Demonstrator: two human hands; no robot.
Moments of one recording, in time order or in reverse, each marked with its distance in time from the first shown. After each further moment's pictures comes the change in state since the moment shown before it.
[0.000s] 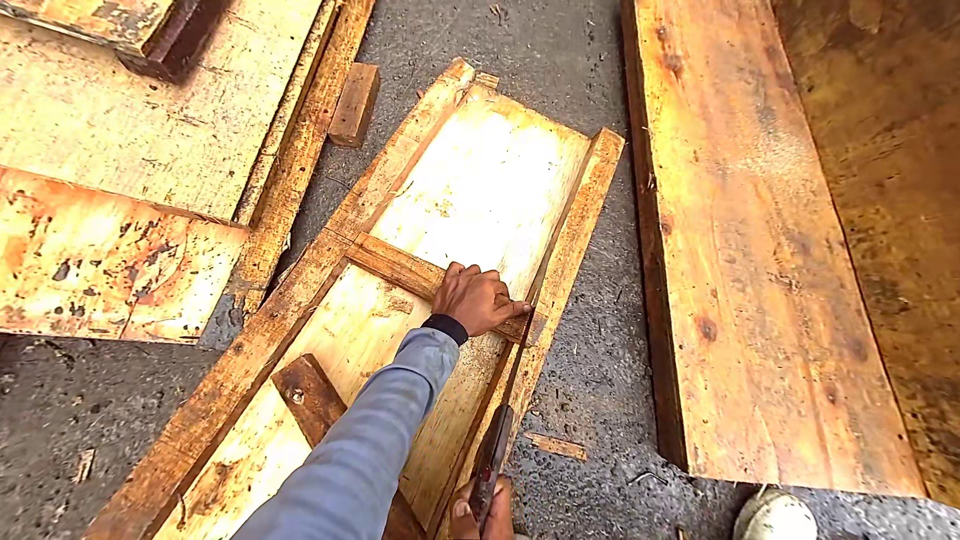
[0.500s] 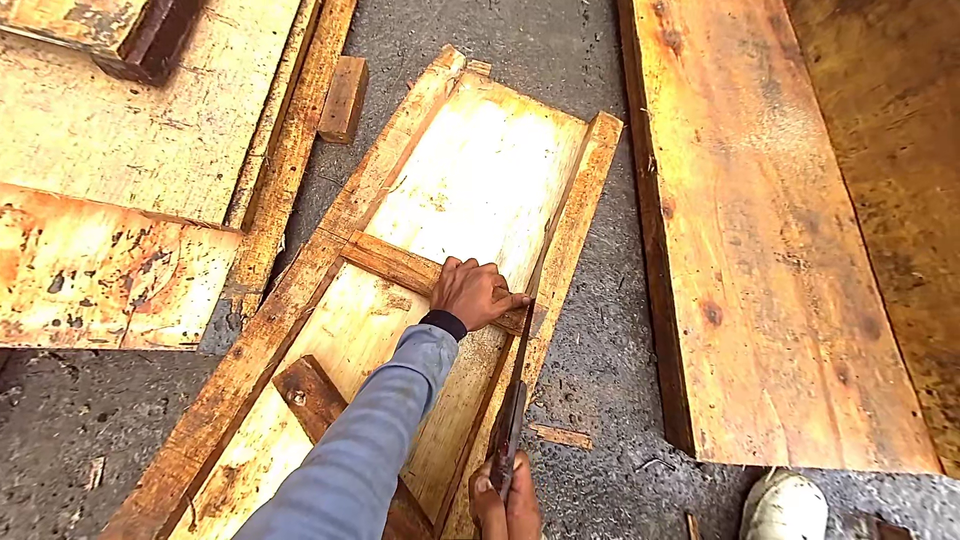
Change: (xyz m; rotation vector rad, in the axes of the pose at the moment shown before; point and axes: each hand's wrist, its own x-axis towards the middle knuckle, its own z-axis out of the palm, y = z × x) left_hand -0.001 -0.001 0.000 -0.008 -0.004 0.002; right_hand 0.018 -0.022 -0.006 -0.006 0.030 0.035
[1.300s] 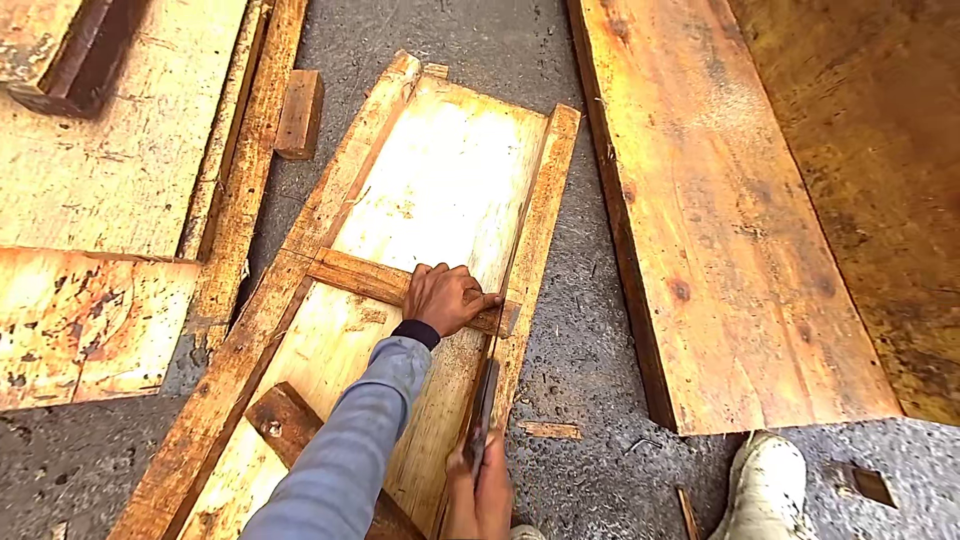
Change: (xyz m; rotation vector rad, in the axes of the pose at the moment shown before) left_hand 0.002 -0.002 -0.001 0.014 0.020 0.005; right_hand 0.023 -0.014 0.024 -0.112 0.155 0.010
